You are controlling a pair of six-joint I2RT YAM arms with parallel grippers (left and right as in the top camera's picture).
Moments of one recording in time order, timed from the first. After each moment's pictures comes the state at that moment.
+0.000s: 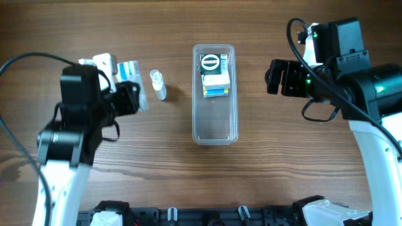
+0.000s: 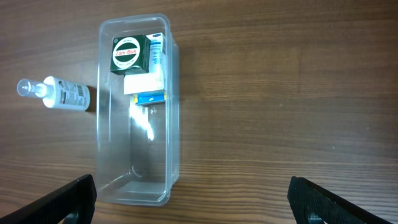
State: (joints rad) left arm -0.09 1.07 1.12 -0.82 0.17 -0.26; right arm 0.27 1.40 1.77 -1.40 0.00 0.33
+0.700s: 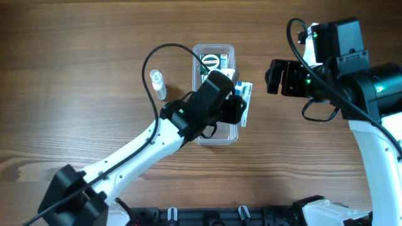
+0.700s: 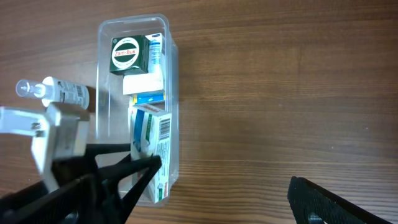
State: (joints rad) left arm -0.78 1.56 1.12 -0.34 0.15 -0.57; right arm 0.27 1.40 1.77 -1.40 0.00 0.33
